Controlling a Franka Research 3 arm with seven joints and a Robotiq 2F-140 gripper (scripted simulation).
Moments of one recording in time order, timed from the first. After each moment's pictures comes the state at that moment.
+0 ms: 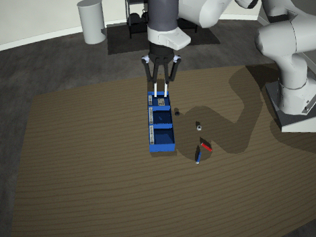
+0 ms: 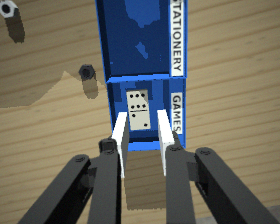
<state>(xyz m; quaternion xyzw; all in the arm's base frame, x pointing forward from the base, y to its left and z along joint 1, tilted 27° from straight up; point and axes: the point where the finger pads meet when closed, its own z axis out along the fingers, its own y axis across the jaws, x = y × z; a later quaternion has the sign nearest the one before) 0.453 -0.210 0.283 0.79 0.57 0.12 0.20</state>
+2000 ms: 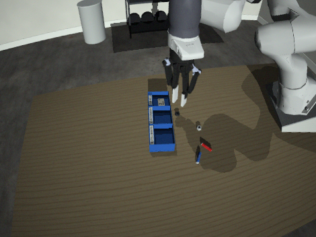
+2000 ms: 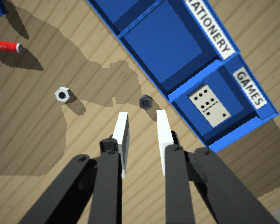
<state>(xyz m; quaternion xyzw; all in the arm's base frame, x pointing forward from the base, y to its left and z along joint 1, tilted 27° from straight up) 0.412 -0.151 0.252 0.93 0.30 0.16 0.14</state>
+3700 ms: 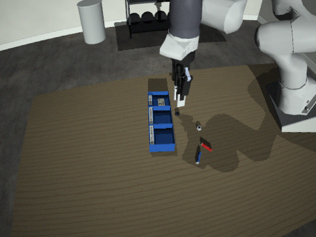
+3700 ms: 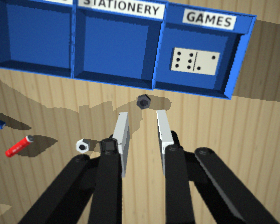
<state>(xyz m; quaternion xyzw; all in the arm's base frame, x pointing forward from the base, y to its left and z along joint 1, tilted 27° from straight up) 0.413 -0.151 0.253 0.97 -0.06 0.21 0.08</state>
